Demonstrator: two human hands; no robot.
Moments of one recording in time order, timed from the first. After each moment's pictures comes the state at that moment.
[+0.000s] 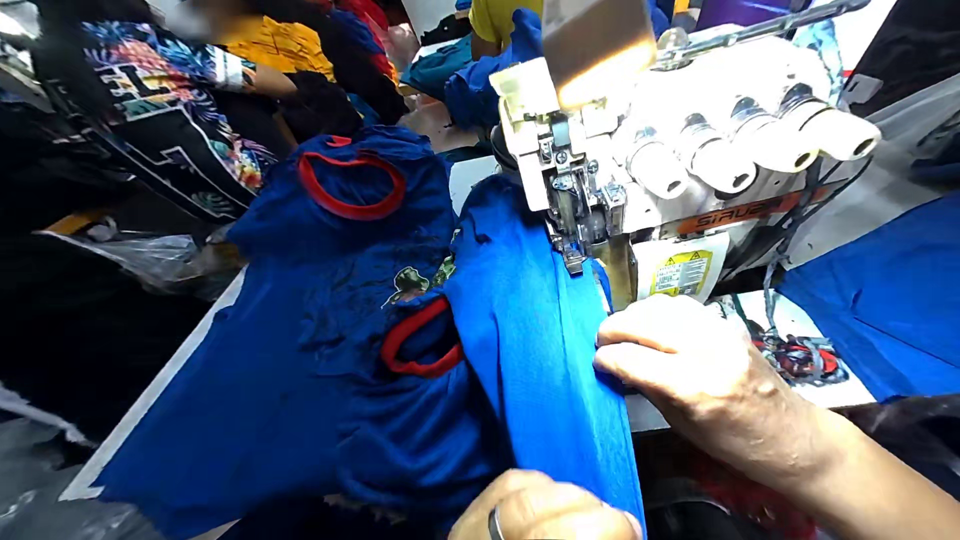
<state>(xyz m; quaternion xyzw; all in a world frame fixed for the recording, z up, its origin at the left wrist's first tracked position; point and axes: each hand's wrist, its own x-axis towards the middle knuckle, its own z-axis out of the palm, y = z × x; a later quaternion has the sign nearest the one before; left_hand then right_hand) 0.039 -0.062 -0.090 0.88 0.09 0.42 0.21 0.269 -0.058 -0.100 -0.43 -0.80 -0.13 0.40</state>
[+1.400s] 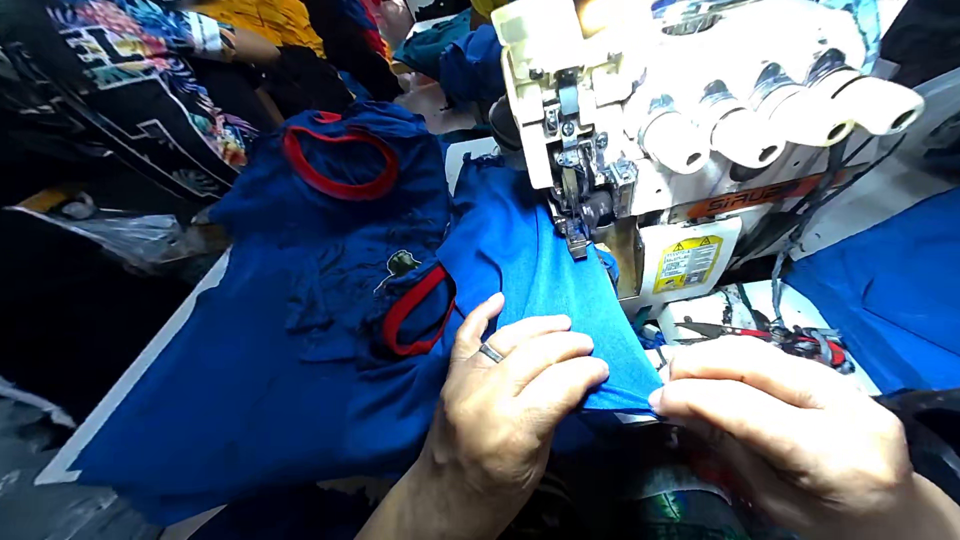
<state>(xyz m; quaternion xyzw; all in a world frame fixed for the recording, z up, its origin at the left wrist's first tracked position) 0.058 0.002 -0.103 0.90 0.15 0.42 0.05 0.274 -0.097 -0.107 -0.44 -0.76 -0.07 0.48</state>
